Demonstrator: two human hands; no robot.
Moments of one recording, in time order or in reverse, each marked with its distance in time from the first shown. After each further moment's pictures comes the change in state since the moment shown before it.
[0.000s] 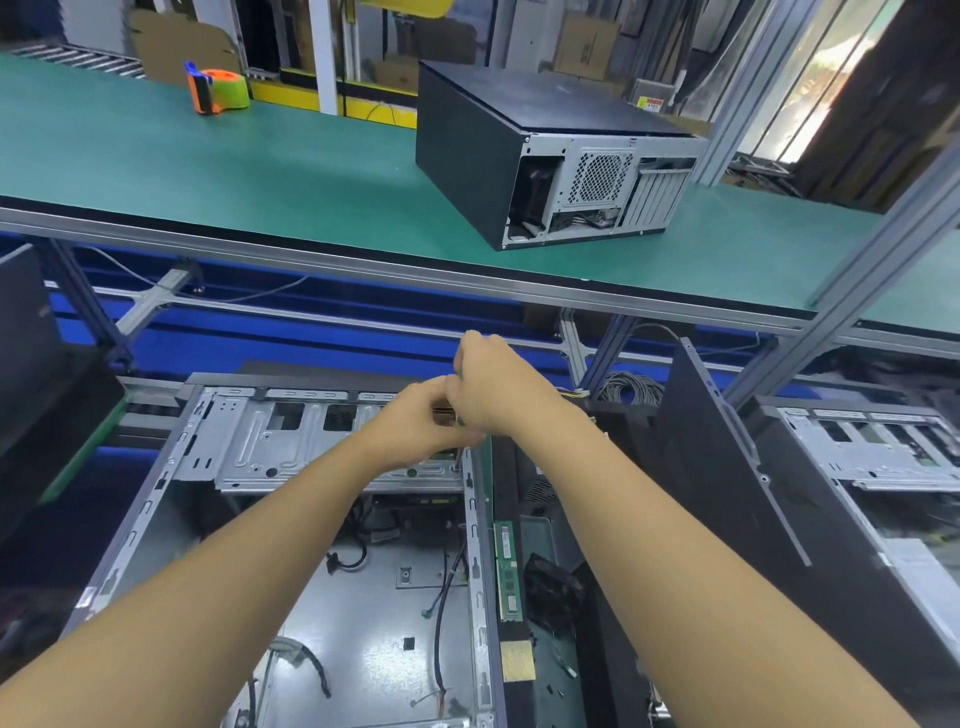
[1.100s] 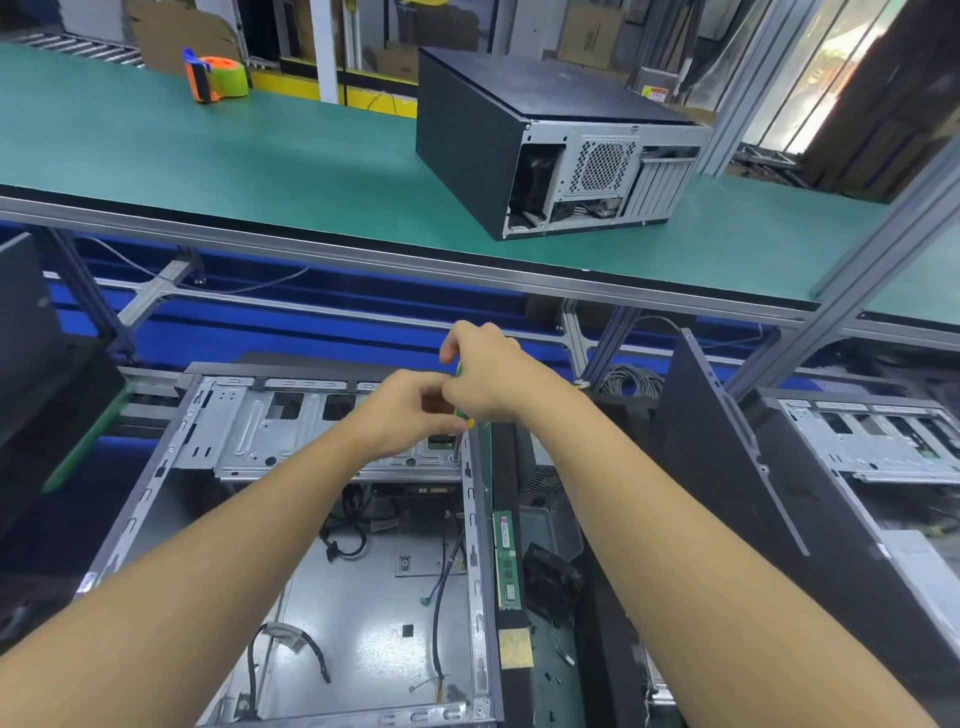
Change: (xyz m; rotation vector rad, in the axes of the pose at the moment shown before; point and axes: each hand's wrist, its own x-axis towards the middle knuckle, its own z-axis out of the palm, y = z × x) left_hand -0.001 -0.007 -0.009 0.046 0.027 0.044; right_hand -0.001 0.002 -0.006 0.056 -0.104 -0.031
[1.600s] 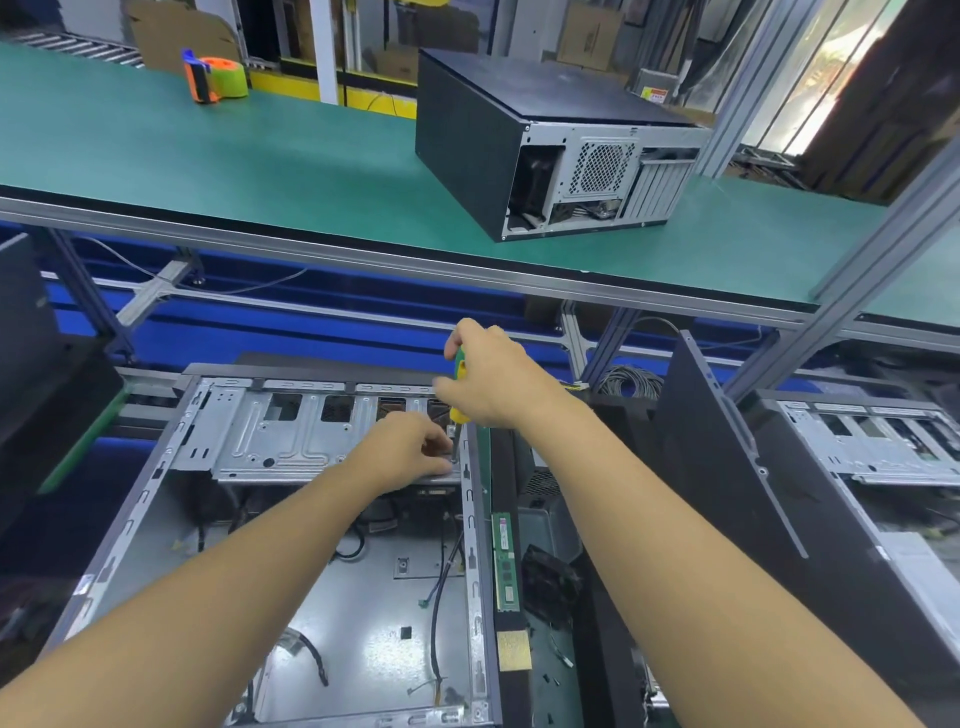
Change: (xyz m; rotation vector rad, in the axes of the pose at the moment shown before) left_hand -0.002 -0.041 0.023 0.566 -0.054 -0.106; right_hand 0.003 0.009 0.007 0.037 0.089 -0.063
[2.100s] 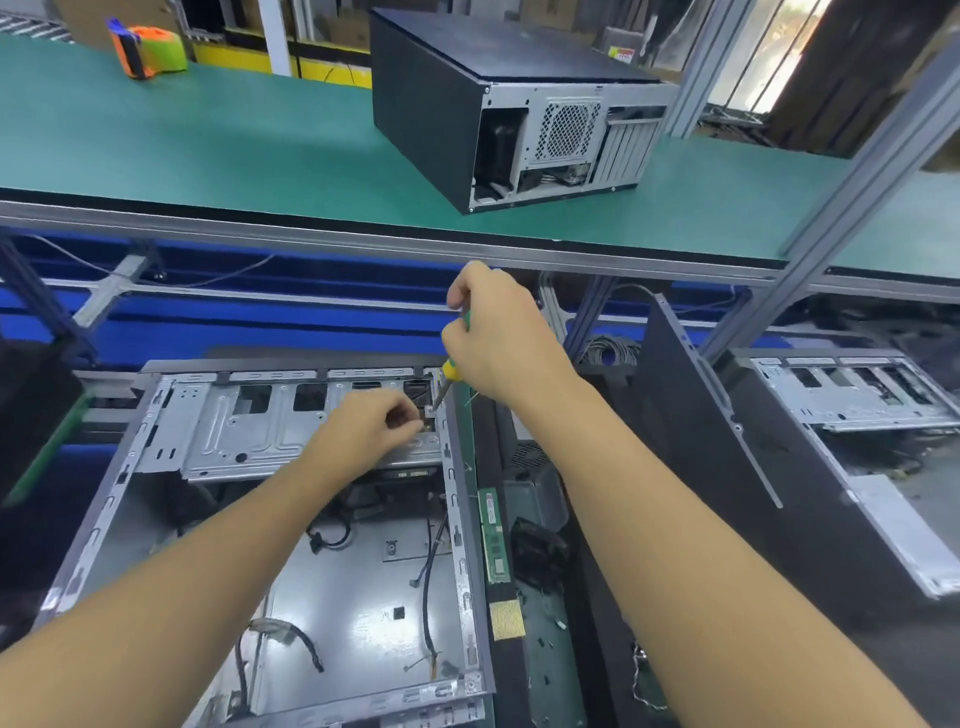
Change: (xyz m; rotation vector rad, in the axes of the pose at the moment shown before) left_hand -0.005 -0.010 -0.001 -0.085 0.199 0.067; right_hand -0.025 0.004 -0.018 0.132 0.339 -0.050
